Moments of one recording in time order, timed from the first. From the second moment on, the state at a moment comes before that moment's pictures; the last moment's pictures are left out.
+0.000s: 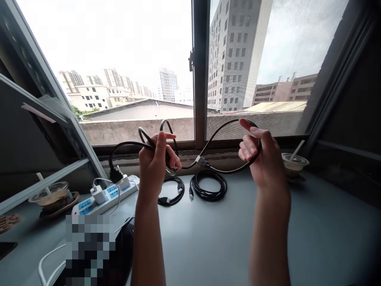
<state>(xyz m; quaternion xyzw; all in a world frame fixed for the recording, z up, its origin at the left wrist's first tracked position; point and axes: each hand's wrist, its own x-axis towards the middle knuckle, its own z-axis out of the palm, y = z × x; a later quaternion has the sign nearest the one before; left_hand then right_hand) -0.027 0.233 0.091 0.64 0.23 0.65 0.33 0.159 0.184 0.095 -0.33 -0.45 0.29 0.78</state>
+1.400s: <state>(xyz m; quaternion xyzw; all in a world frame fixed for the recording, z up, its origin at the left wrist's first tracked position) -0.025 0.242 0.078 0.66 0.30 0.63 0.26 0.152 0.220 0.072 -0.36 -0.65 0.28 0.60</state>
